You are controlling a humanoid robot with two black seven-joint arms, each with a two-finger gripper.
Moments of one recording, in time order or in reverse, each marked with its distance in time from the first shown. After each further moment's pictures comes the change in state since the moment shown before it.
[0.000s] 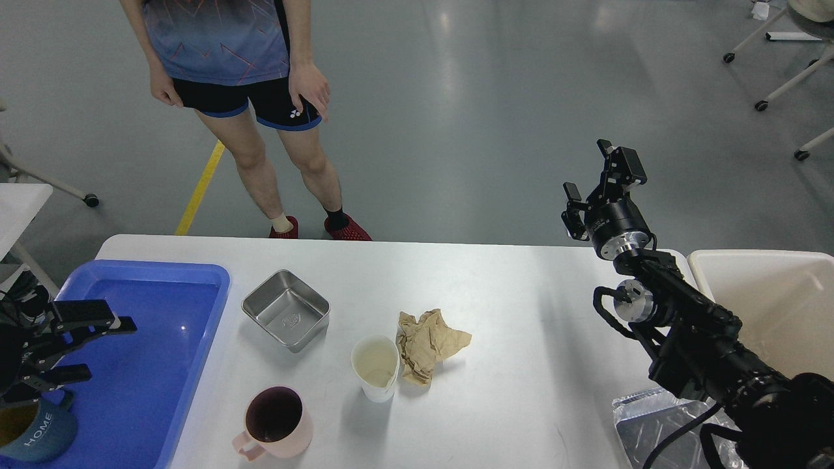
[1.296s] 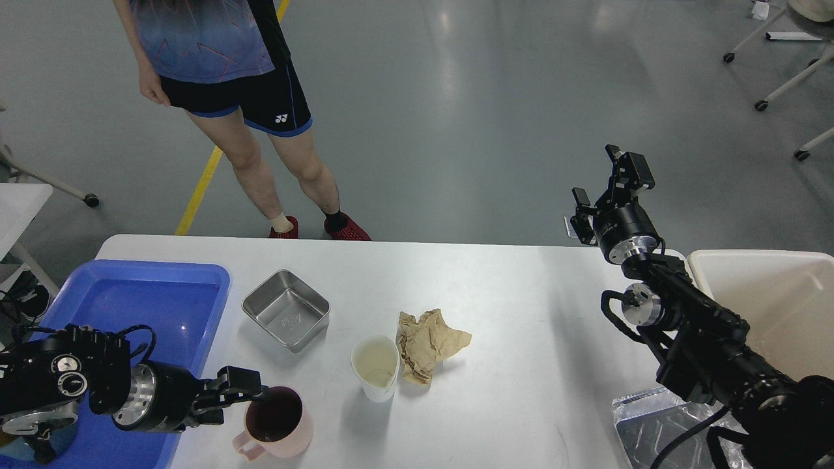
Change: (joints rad) left arm 0.004 -0.499 0.154 0.130 0.160 0.109 0.091; right arm -0.005 -0.018 -0.004 -0.011 -0.001 -0.003 -0.001
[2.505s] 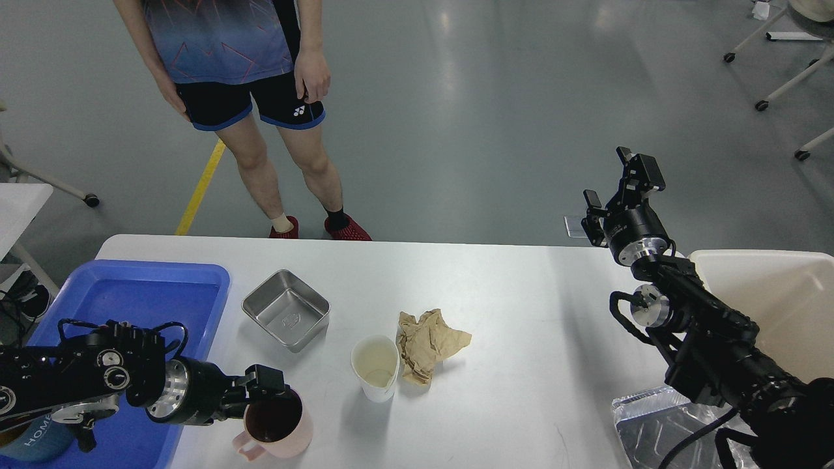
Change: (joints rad) left arm 0.000 -0.132 0.010 0.103 0.002 0.005 0.001; right arm -0.008 -0.022 0.000 0.001 0.000 -0.016 -0.001
